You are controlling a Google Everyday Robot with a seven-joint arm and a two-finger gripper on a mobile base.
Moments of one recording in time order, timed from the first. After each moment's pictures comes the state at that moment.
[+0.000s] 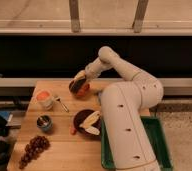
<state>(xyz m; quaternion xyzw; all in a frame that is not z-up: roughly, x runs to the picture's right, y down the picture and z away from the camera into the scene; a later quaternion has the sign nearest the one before) -0.067 -0.058 0.931 -0.46 -0.04 0.70 0.55</state>
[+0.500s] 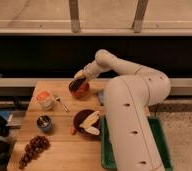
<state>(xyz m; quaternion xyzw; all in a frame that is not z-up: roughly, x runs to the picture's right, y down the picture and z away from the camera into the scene) -0.067 -0.064 0.943 -0.37 -0.03 0.74 0.56</state>
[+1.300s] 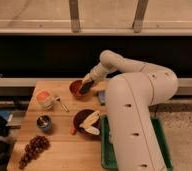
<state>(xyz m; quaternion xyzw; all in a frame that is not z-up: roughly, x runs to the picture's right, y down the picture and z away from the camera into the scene) -0.012 -0.038 0.938 -0.36 0.03 0.75 0.56</state>
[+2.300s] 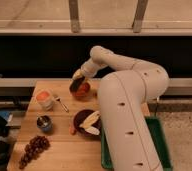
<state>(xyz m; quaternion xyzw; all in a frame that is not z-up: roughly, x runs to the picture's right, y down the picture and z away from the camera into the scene) -0.069 -0.061 0.913 -0.37 -0.01 0.72 0.59</state>
